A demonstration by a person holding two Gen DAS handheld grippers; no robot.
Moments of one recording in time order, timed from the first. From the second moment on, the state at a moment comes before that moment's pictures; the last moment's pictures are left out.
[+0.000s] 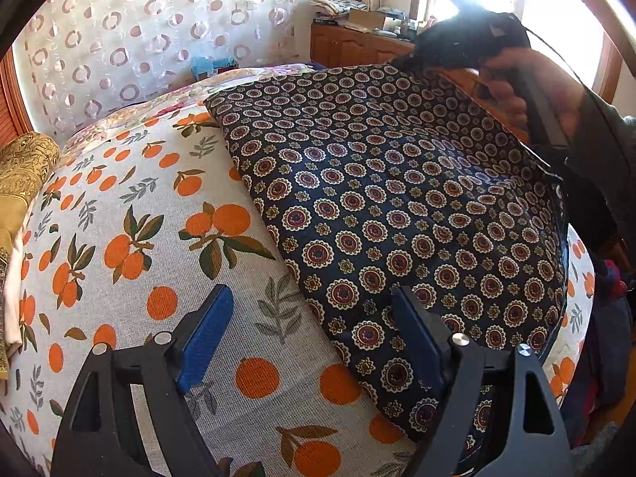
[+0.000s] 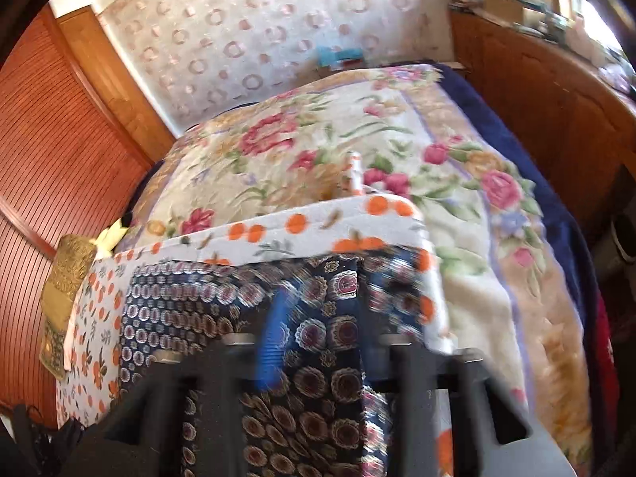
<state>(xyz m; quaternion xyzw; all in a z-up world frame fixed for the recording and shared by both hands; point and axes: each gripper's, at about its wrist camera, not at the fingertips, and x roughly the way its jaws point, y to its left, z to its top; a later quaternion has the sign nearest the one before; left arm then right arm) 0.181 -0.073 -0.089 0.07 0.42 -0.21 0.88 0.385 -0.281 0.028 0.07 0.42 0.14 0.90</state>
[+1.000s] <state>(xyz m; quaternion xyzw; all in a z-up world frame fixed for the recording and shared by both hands) 0.180 -0.078 -0.090 0.08 0.42 -0.20 0.88 0.169 -0.317 0.012 -0.09 0.34 0.12 0.93</state>
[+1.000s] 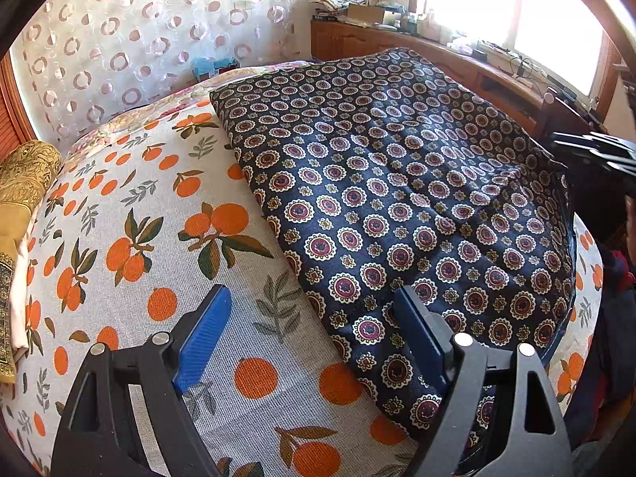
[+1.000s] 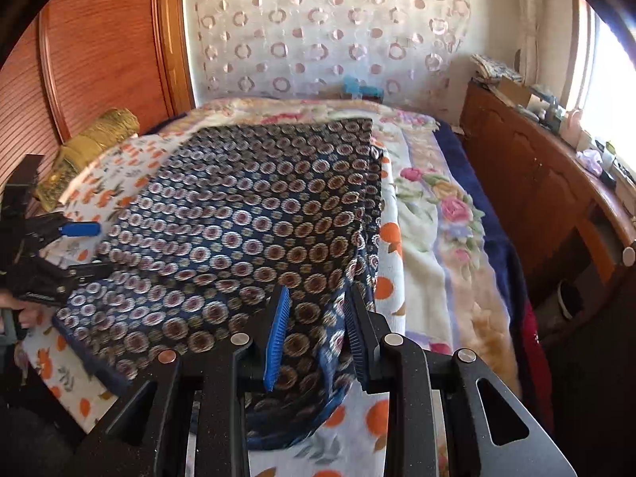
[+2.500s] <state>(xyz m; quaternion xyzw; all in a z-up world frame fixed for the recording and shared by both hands) 0.104 -0.067 -0.082 0.00 0.43 -0.26 0.86 0.150 -0.335 -0.037 -0.03 0.40 0.14 0.91</state>
